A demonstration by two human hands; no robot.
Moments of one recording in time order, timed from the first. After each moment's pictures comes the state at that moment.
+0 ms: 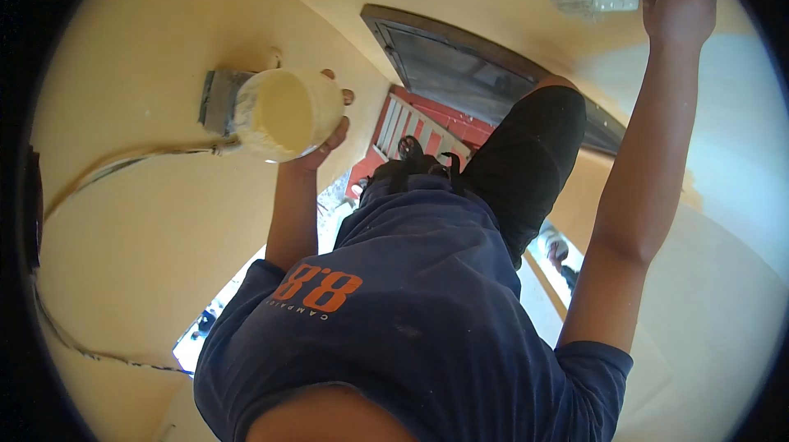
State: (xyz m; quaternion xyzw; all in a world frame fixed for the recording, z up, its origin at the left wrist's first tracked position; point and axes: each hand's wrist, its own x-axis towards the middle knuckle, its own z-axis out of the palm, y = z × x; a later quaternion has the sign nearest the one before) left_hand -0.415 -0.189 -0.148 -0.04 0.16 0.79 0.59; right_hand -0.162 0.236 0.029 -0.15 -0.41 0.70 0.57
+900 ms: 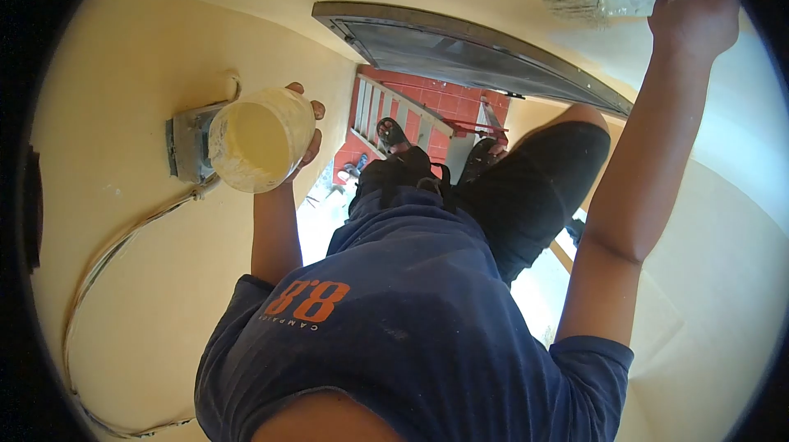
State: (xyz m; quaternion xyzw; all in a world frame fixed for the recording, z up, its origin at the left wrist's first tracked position) left_hand -0.449 -0.169 -0.158 -0.02 0.09 0.72 0.68; right_hand -0.209 0.134 0.062 -0.25 -0.64 0.48 0.55
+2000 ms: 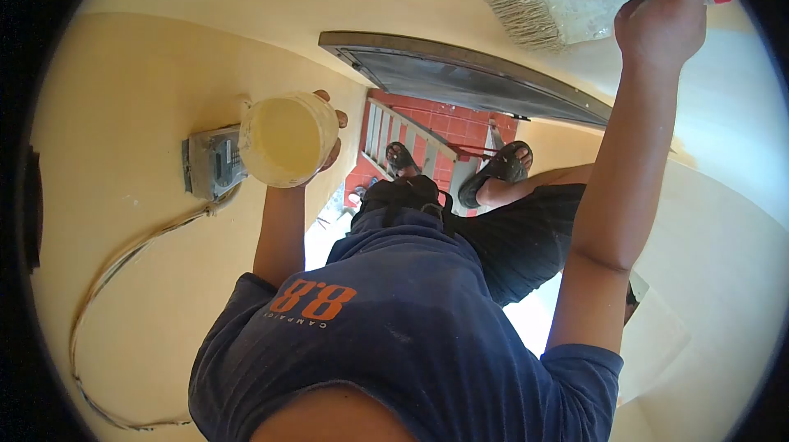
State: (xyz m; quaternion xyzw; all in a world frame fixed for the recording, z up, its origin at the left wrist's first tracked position) left_hand -0.444 -0.133 -0.179 -0.06 0.12 0.73 0.67; right_hand -0.191 0.153 0.046 -0.26 -0.70 0.30 0.59
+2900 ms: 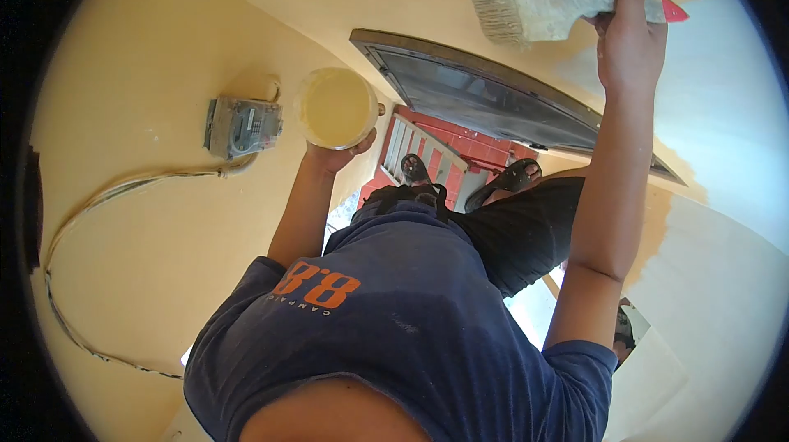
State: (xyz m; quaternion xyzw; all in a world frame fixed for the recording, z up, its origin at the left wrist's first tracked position) left_hand -0.387 -0.137 -0.142 0.06 0.20 0.69 0.69; right_hand -0.166 0.107 0.036 -0.38 -0.58 0.47 0.54
